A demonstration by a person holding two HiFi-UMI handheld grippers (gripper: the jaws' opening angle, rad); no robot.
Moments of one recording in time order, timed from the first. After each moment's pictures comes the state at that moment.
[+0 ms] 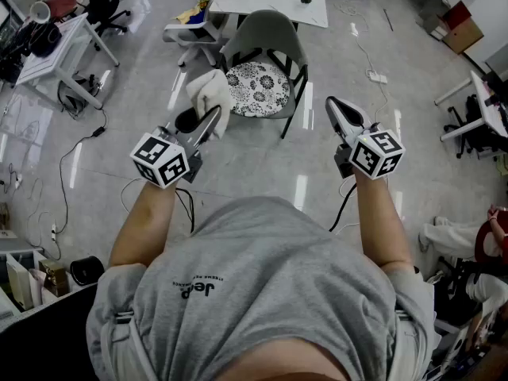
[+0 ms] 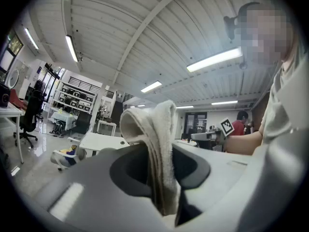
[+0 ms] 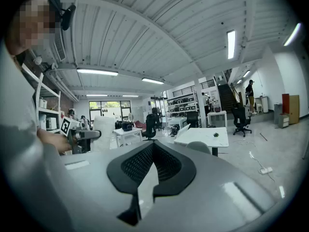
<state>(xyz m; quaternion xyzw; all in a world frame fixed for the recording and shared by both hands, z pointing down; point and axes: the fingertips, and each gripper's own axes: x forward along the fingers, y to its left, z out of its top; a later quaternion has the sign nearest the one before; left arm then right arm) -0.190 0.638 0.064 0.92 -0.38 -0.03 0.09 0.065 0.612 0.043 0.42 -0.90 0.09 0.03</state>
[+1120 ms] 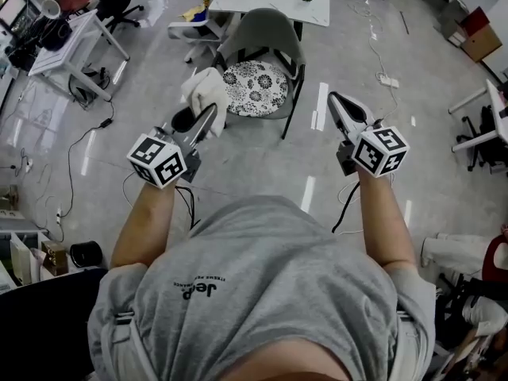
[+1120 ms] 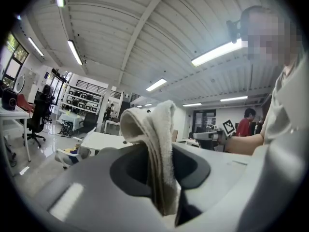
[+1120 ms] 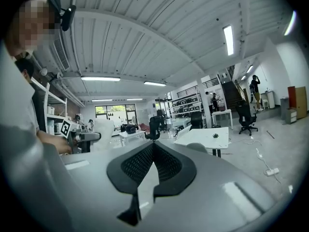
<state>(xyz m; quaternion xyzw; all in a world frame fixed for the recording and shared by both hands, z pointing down) -0.096 0.626 0.060 0.90 -0.43 -0.02 0.09 0.165 0.579 0.045 0.39 -0.92 0.10 0.01</state>
